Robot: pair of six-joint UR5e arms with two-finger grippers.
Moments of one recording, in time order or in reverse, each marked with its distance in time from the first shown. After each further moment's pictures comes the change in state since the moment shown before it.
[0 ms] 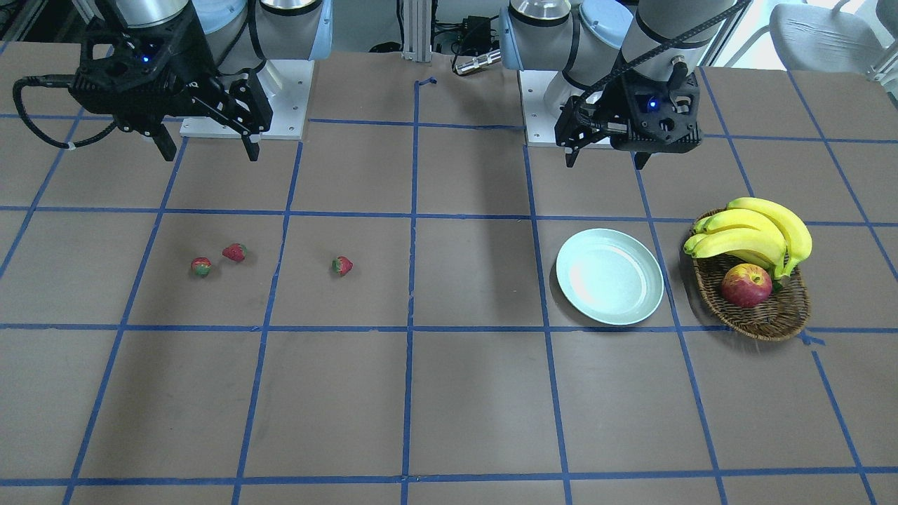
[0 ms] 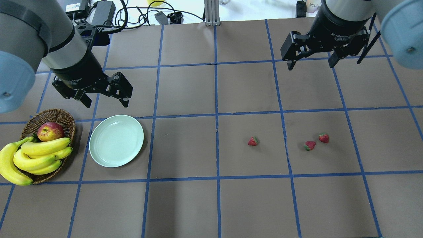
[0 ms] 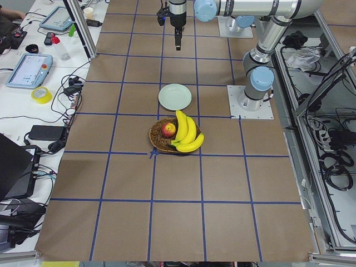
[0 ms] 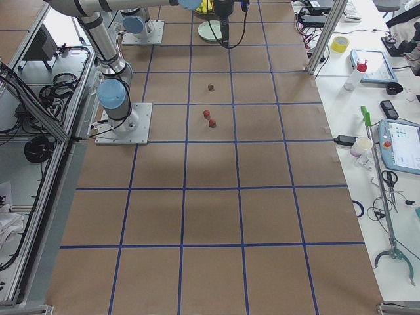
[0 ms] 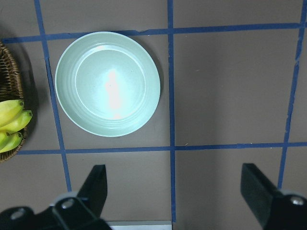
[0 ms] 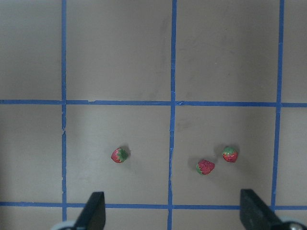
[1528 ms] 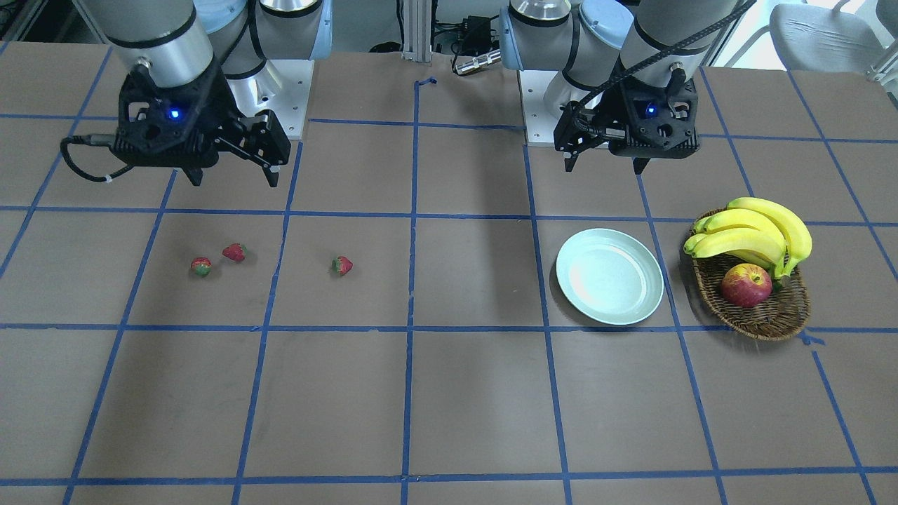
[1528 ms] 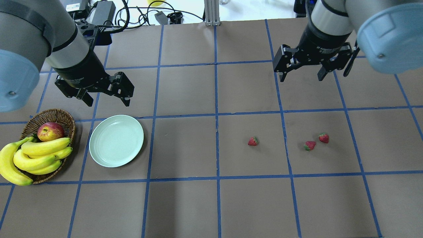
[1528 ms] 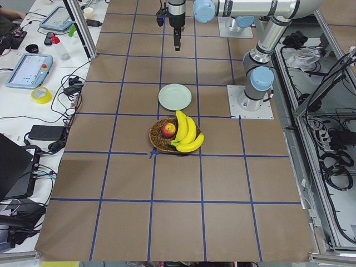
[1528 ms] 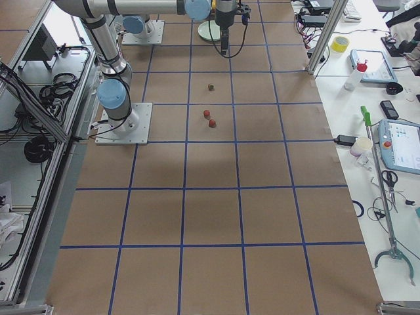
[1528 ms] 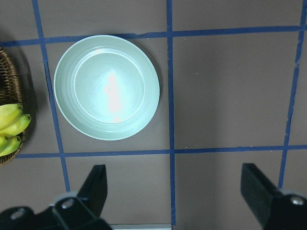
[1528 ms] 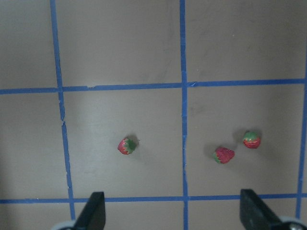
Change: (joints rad) left arm -0.001 -0.010 -0.001 0.014 0.000 0.001; right arm 0.028 0.078 0.062 -0.026 0.032 0.088
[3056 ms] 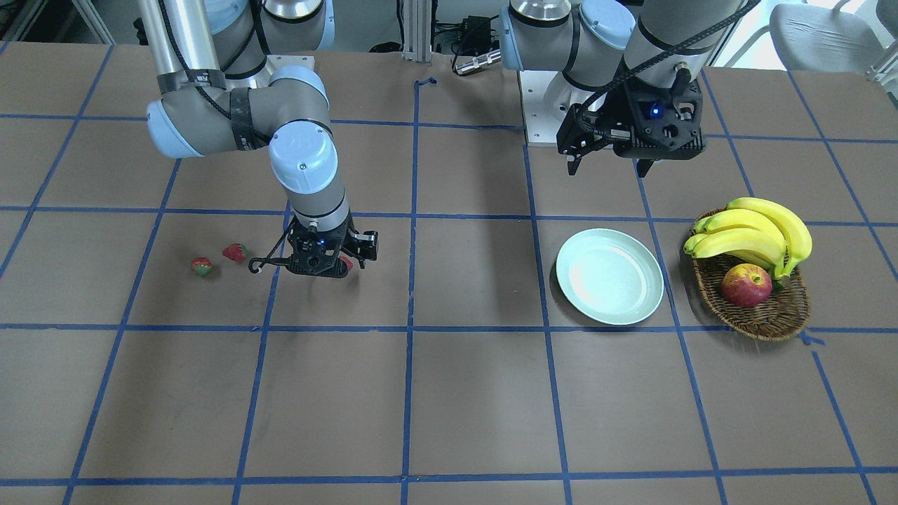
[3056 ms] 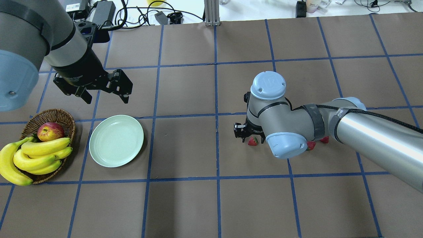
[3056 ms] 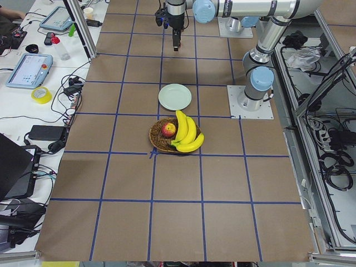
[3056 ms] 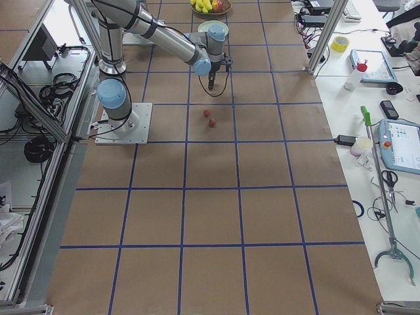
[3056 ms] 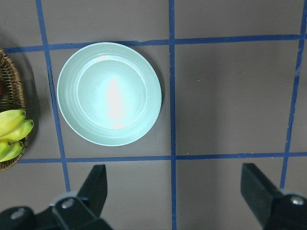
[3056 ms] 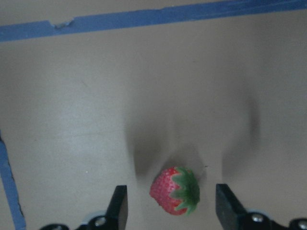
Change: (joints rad) left arm 0.006 0.000 0.000 0.024 0.002 -0.001; right arm 0.159 0.263 0.450 -0.660 -0.006 0.214
